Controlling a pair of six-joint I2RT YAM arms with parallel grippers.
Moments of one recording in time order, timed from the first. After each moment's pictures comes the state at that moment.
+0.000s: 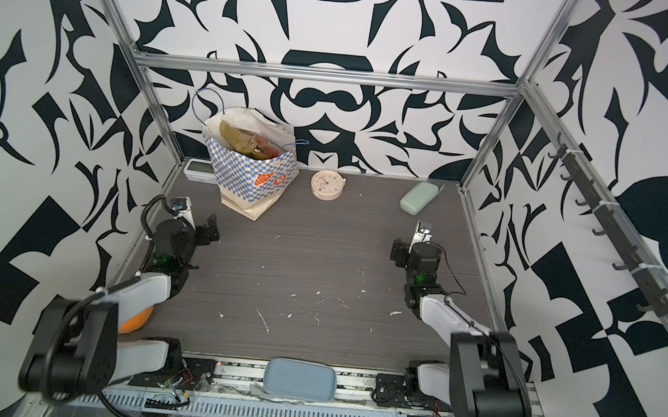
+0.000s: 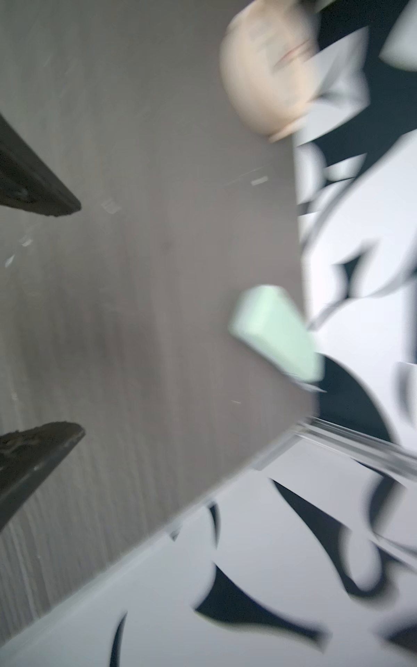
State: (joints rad) left arm -0.04 1.12 0.44 0.50 -0.11 -0.13; right arm 0.09 1.16 0.46 0.37 0.18 0.13
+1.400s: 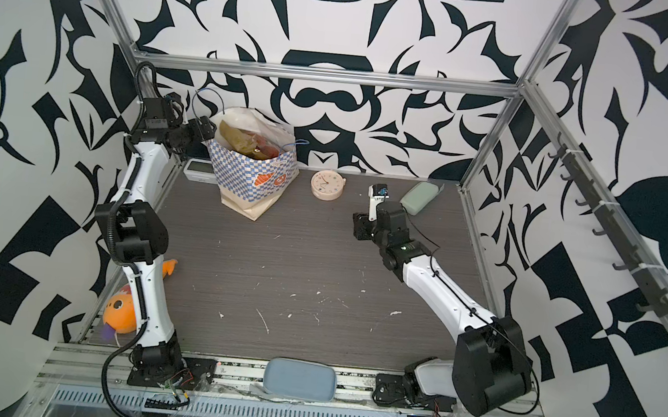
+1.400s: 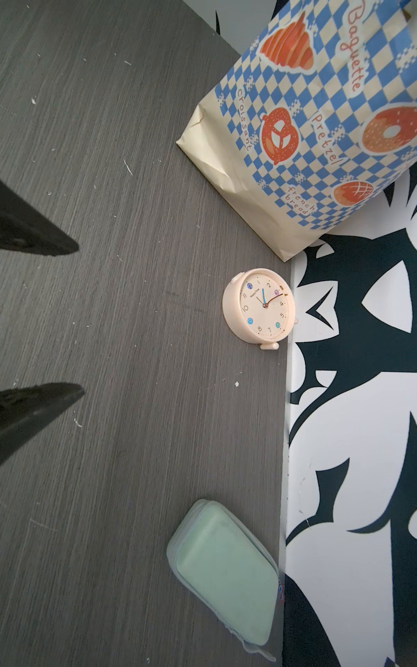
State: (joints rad) left arm 0.15 2.25 2.31 -0.58 0.31 -0.26; right arm 0.39 1.35 0.94 -0.09 0.01 0.23
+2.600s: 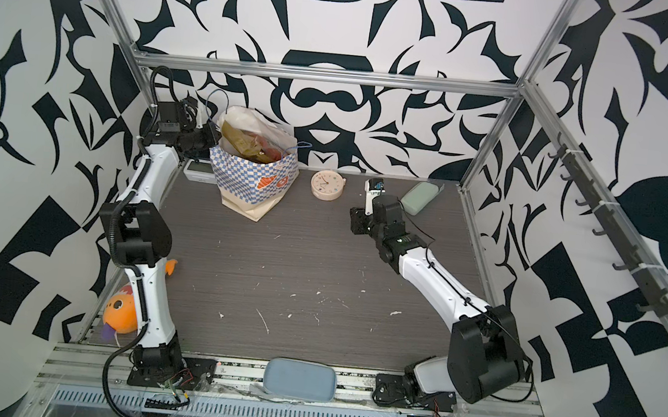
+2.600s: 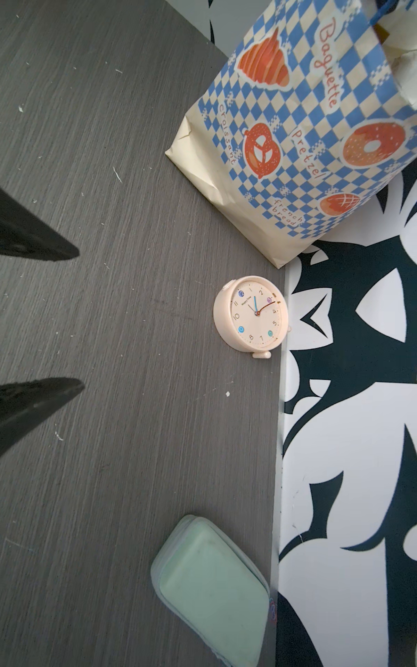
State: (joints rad) left arm 0.08 2.18 2.18 -0.54 0.37 -0.28; right arm 0.40 1.41 1.02 -0.10 0.00 0.24
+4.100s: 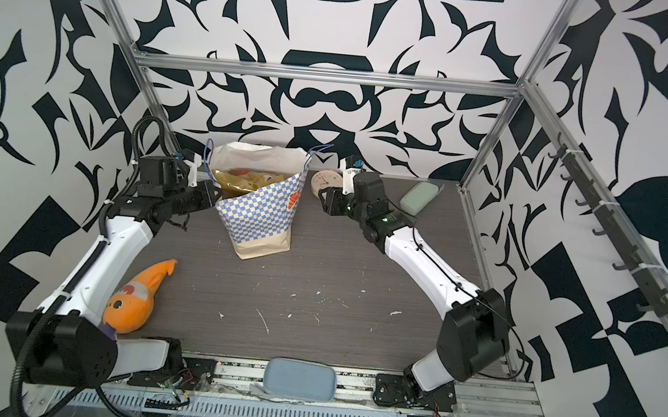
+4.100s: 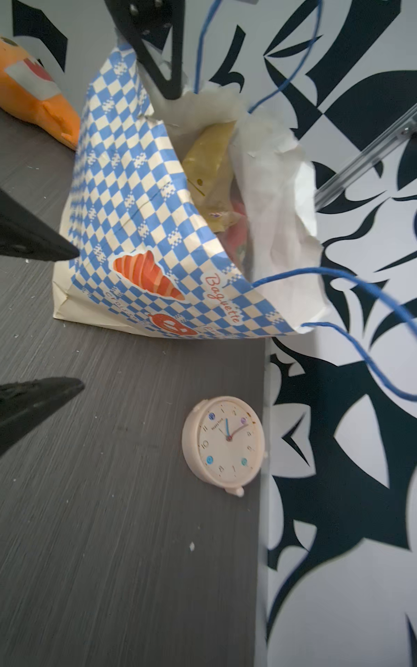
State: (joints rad) left arm -0.06 1.26 1.19 -0.56 0.37 -0.33; right arm 0.51 1.49 1.28 -0.19 -0.16 0.40
